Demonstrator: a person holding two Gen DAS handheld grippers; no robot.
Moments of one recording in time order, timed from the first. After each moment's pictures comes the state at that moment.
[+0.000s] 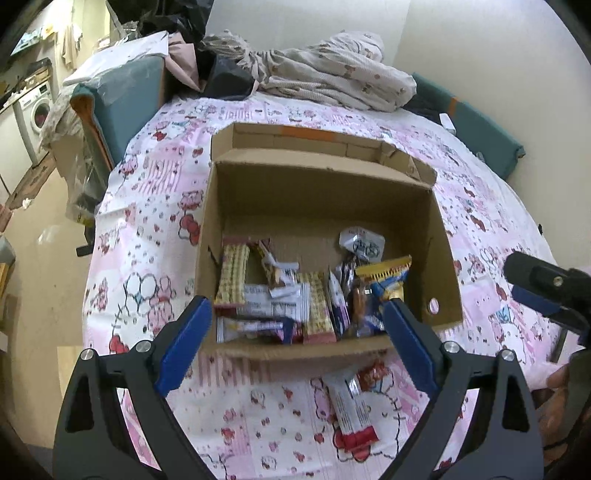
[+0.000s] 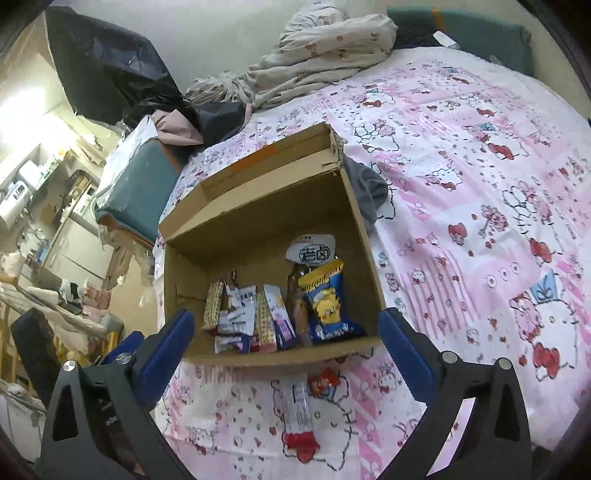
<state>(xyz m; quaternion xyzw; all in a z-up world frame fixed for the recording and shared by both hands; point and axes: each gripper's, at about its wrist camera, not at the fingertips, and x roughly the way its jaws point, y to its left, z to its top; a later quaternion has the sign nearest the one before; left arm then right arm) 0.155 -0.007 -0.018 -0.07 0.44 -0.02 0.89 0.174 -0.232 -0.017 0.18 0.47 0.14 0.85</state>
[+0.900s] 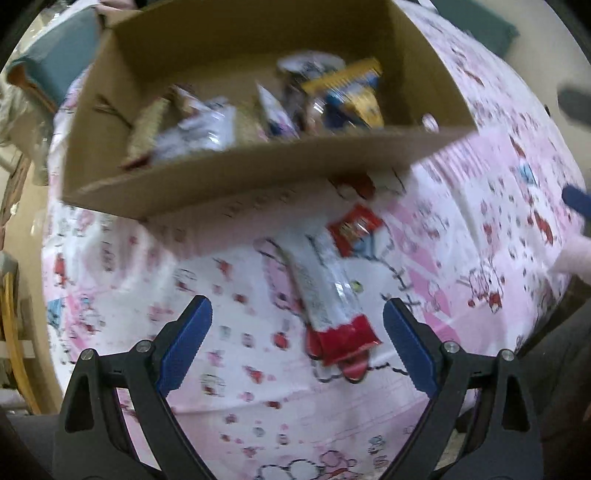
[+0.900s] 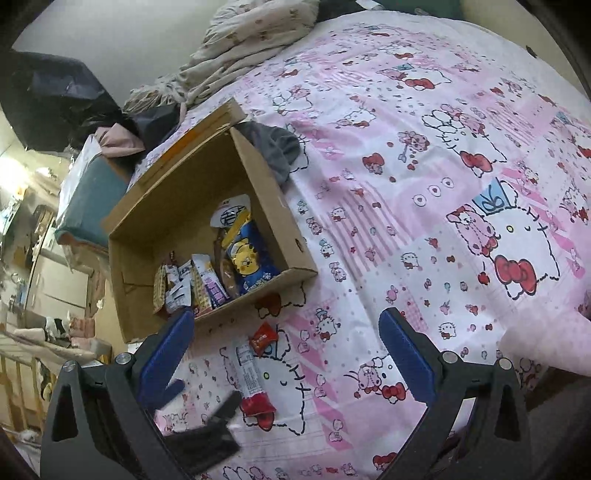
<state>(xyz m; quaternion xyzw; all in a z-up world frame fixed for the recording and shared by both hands) 0.119 -0.090 -0.126 0.03 0.61 -0.07 0.79 0.135 -0.289 -0.063 0.25 0.51 0.04 0.82</state>
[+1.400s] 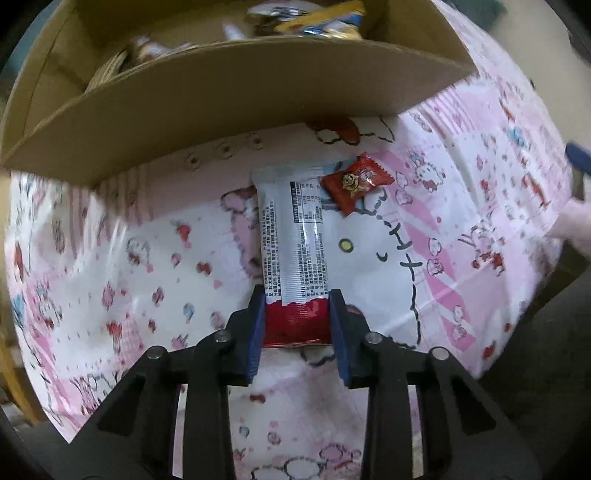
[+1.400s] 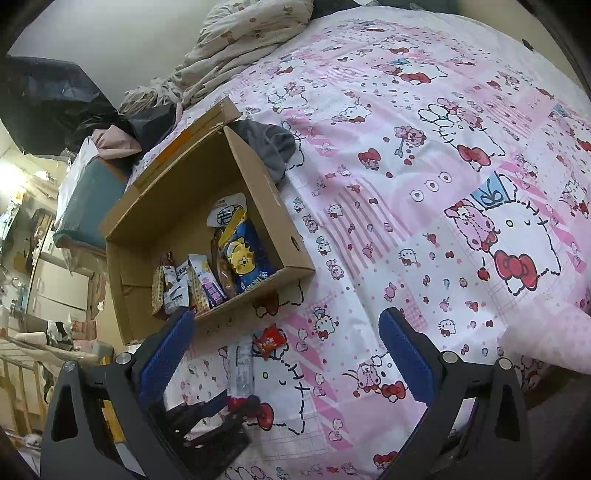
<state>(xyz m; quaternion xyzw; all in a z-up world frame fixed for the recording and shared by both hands) 0.114 -0.078 -0.154 0.00 0.65 -0.11 0.75 0.136 -0.290 -0.067 0.26 0.51 0.04 0.82</state>
